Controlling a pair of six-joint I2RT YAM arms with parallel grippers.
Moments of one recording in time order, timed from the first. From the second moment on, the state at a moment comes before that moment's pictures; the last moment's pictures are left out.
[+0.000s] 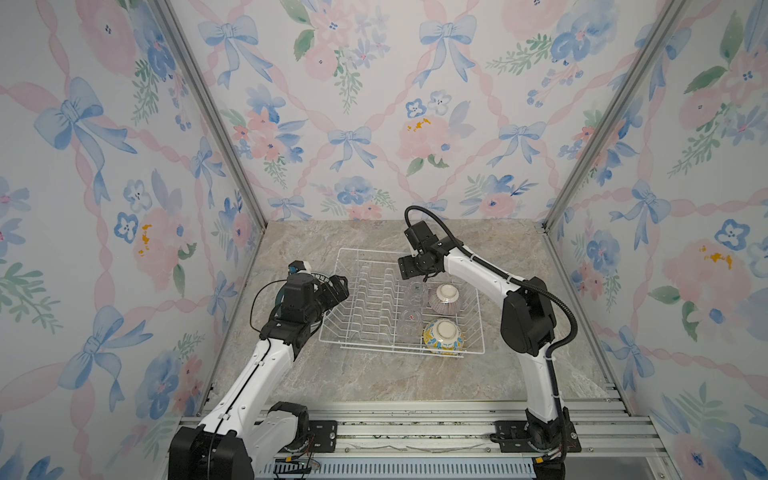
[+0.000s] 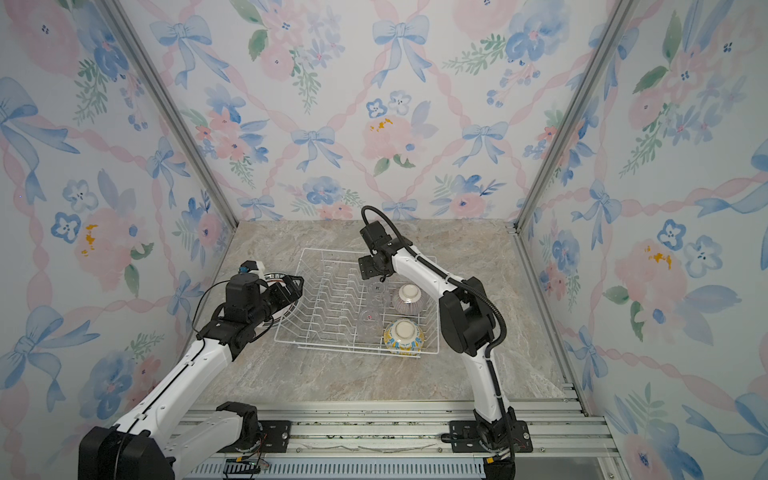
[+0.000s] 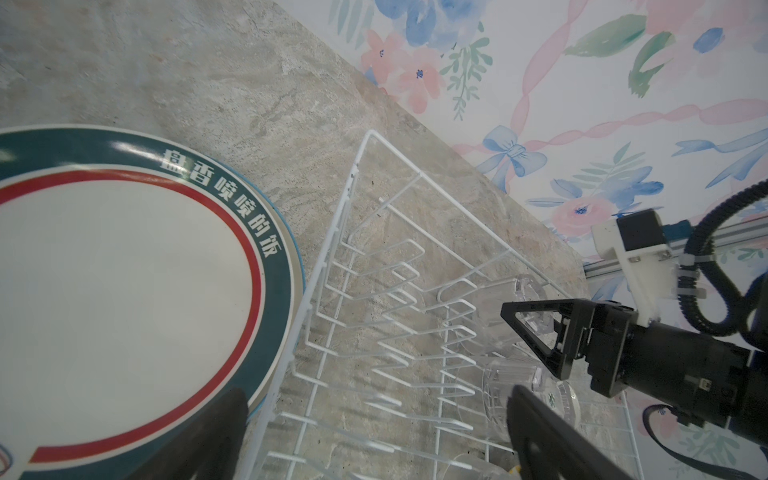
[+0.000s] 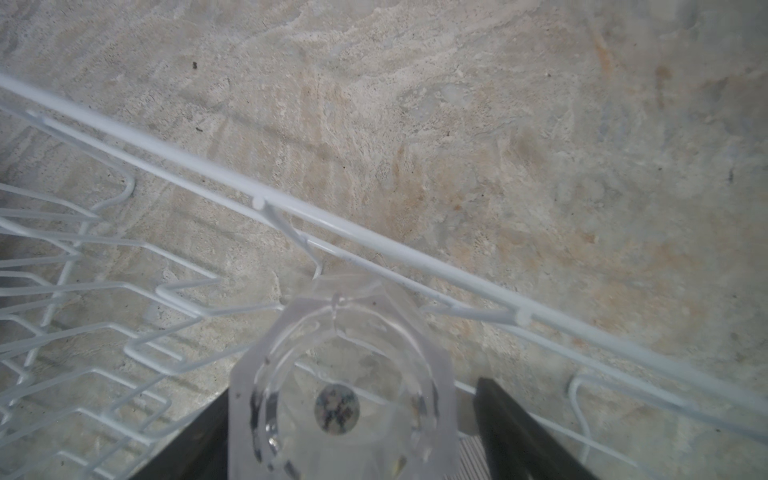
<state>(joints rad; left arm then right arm) -0.18 1.03 0.67 -0.18 0.07 -0.68 0.63 2.18 1.94 -0.79 0.15 0.27</state>
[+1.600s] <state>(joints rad) -0.22 1.04 0.67 -0.06 0.11 -0.70 0.60 2.02 1.87 -0.73 -0.01 0.34</state>
